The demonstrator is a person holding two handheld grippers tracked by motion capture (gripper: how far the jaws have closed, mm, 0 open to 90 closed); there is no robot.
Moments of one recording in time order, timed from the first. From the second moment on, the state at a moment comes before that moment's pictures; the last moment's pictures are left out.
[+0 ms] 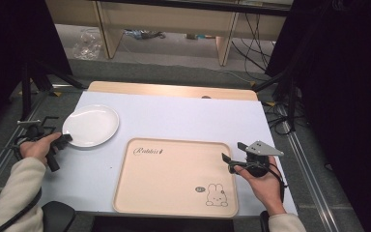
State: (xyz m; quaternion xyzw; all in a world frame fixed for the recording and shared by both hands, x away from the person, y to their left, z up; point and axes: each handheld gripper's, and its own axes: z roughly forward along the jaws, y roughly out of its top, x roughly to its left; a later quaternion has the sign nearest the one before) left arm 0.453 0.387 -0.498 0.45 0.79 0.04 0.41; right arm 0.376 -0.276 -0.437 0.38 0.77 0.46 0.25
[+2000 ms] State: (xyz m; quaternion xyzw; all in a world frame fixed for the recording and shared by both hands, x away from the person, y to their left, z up) left arm 0.443 0.385 -0.469 0.39 0.70 -0.01 0.60; right arm 0.376 -0.277 -0.437 0.38 0.76 0.46 0.25
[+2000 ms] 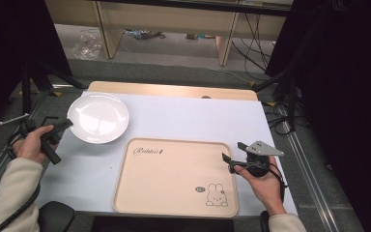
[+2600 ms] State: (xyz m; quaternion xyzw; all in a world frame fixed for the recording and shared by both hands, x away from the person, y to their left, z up) left arm 0.442 0.378 -0.464 0.39 0.69 -0.02 0.61; right arm 0.376 -0.277 -0.437 0.38 0.76 0.46 0.25
